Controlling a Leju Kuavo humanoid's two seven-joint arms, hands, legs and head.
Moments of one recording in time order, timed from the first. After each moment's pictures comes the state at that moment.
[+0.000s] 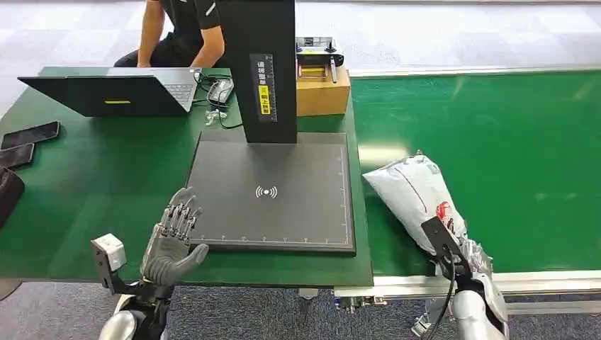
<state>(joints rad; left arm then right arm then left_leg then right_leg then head) 0.07 -0.17 0.03 -1.39 0.00 -0.29 -0.30 -0.14 0.00 -0.32 -1.24 0.92 0.05 0.22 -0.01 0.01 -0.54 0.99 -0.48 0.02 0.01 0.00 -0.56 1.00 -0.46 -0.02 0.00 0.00</state>
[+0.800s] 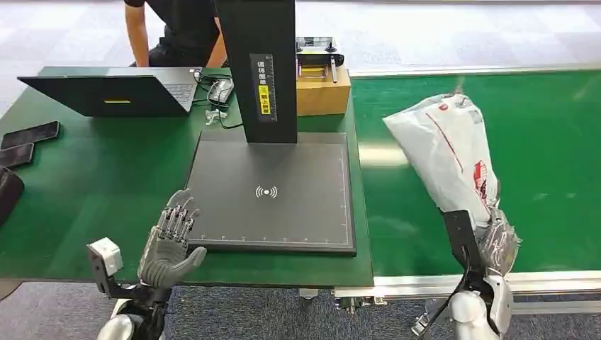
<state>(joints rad) 0.09 -0.18 0.04 -1.41 -0.01 -0.30 -0.31 -0.09 0.05 -0.31 -1.44 0.85 -0.43 -0.10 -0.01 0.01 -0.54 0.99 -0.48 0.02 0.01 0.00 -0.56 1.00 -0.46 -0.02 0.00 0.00</state>
